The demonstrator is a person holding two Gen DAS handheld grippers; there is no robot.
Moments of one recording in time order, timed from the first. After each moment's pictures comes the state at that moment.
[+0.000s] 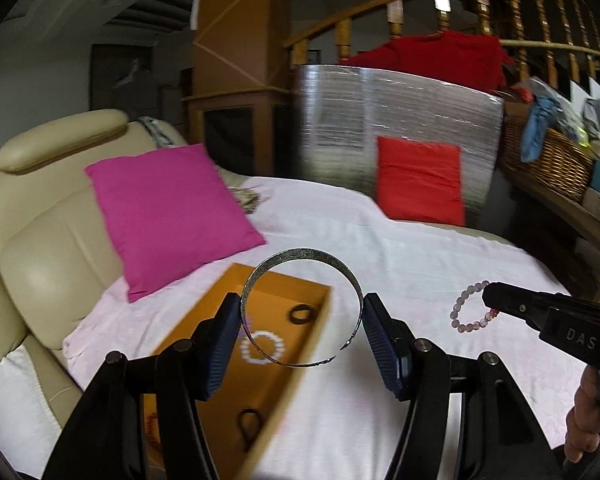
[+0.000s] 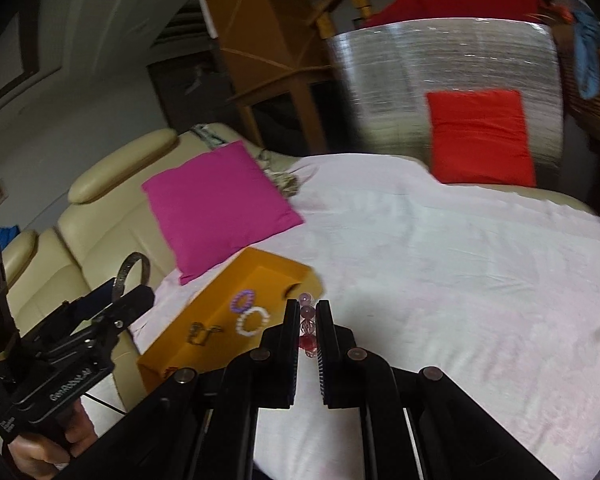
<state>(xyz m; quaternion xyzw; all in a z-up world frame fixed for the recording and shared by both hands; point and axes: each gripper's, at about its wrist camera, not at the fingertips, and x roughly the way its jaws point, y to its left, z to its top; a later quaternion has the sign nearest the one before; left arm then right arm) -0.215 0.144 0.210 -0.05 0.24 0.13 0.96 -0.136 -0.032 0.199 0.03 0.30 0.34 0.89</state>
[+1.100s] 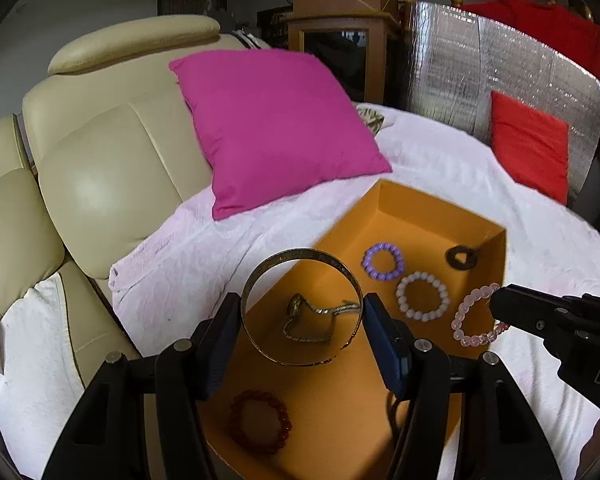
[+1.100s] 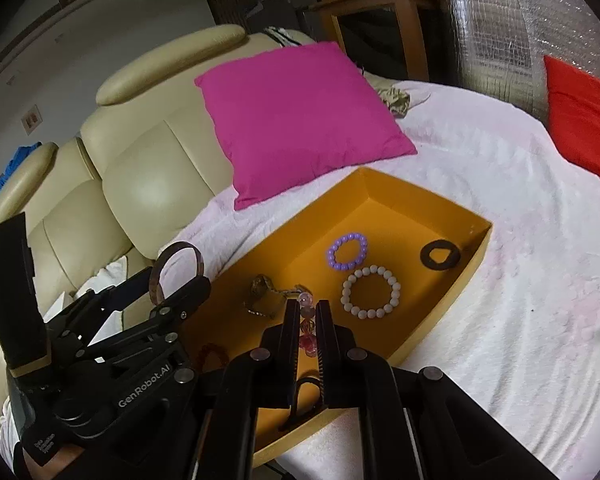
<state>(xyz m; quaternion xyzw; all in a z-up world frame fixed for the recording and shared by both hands) -0.194 0.284 0.095 -0.09 0.34 0.26 0.90 -0.117 0.167 0.098 -0.05 0.39 0.42 0.82</state>
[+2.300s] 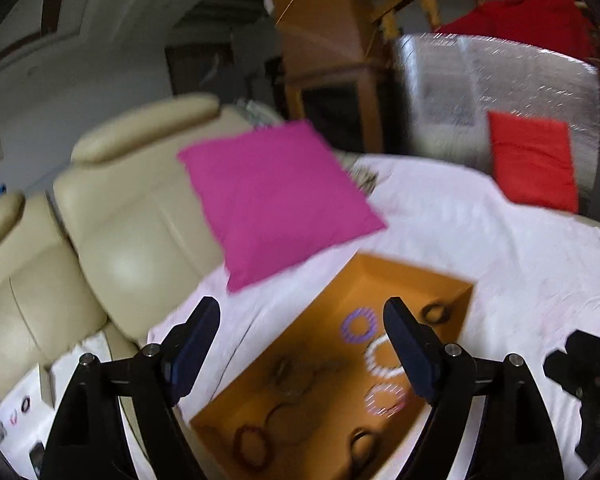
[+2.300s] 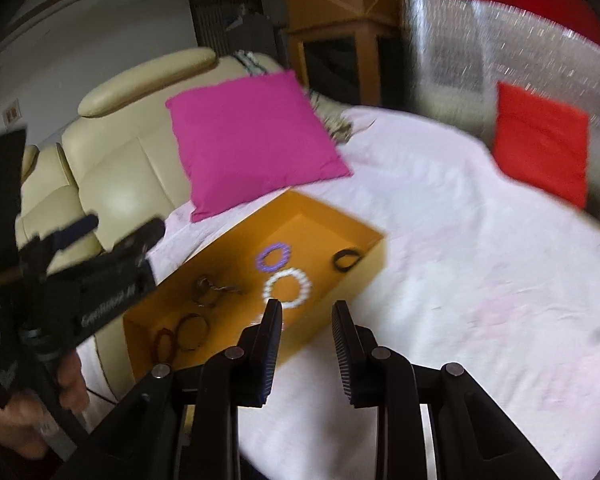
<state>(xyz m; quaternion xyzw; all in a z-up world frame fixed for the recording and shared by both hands) -0.170 0.192 0.183 0.01 0.26 0.31 0.91 -0.130 0.055 0.159 -0.09 0.32 0.36 0.87</state>
